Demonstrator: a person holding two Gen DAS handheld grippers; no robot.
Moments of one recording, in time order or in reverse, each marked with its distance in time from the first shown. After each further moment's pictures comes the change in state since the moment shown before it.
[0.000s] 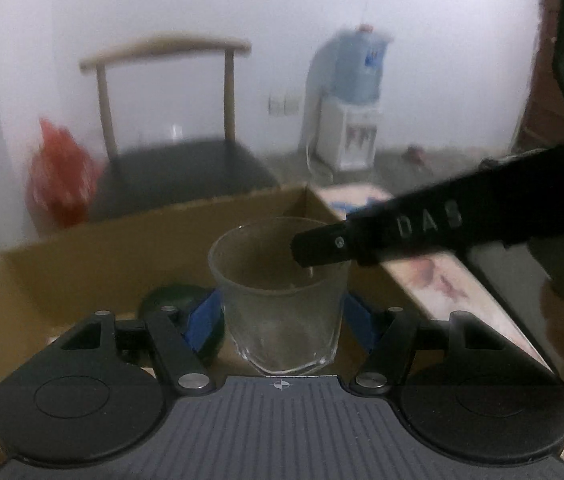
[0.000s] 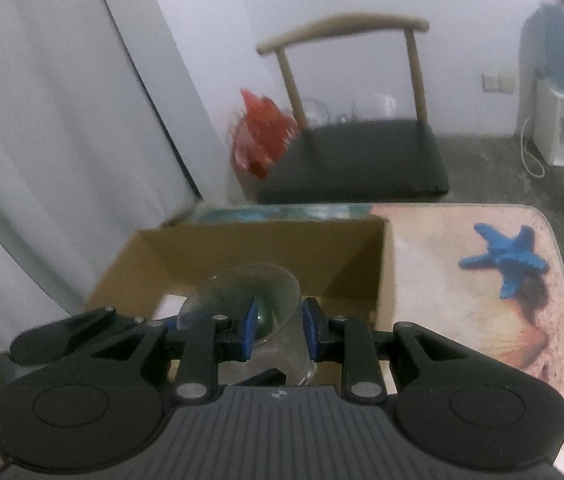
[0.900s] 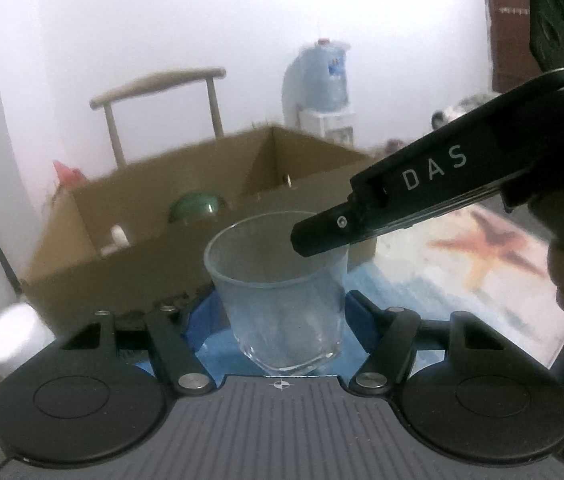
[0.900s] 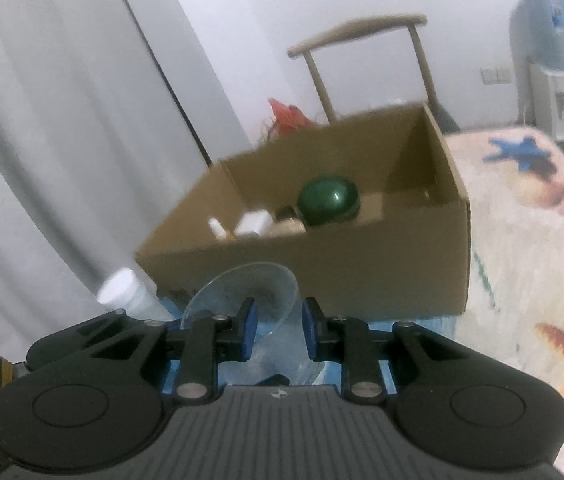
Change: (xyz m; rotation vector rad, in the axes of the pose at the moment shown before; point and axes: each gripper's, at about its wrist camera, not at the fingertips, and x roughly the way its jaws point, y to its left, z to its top) left arm -0.125 -0.018 -0.148 0.200 -0.159 0.040; right arm -0.085 0.082 -0.172 0.061 -0.146 0.081
